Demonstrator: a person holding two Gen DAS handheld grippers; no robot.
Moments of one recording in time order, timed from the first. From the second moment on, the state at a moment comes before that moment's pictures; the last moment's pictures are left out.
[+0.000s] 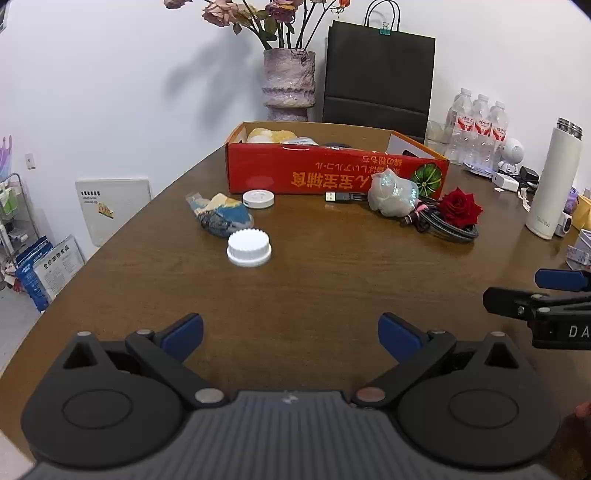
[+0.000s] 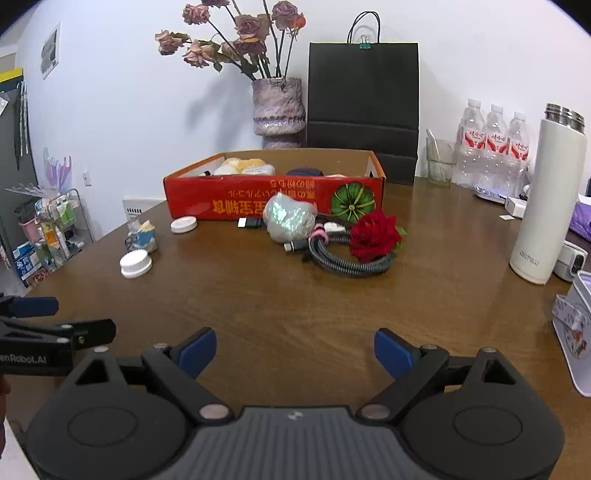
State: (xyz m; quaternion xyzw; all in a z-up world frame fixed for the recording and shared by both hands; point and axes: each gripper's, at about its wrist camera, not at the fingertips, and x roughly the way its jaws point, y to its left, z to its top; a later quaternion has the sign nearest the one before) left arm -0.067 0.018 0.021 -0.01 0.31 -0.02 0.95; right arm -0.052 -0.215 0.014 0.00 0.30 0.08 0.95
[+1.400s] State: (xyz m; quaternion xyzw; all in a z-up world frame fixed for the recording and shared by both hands) left arm -0.039 0.133 0.039 -0.10 0.30 0.04 0.95; right arm 0.105 -0.027 0.011 -0.09 0.33 0.26 0.90
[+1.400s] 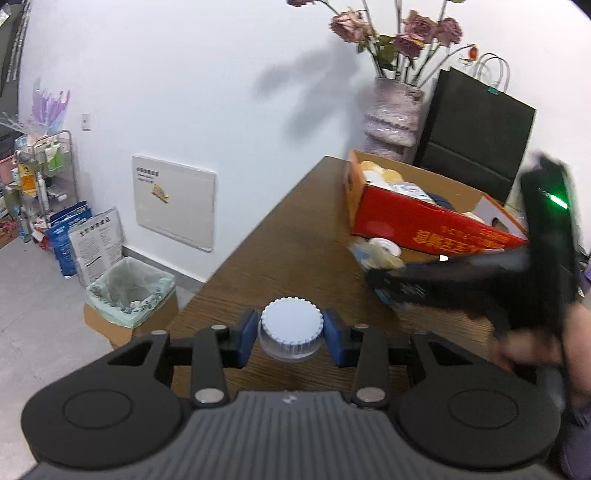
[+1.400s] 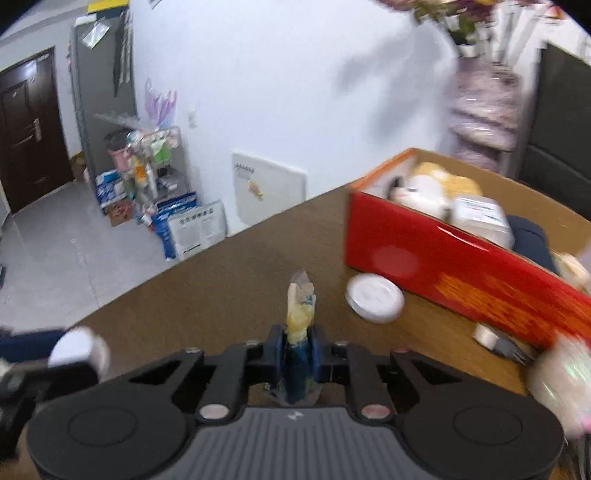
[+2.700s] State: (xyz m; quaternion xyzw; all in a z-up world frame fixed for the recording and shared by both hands) left arm 0.222 0.001 0.131 -0.07 0.29 -0.14 0.95; right arm 0.247 -0.227 0.127 0.01 0.30 0.07 0.95
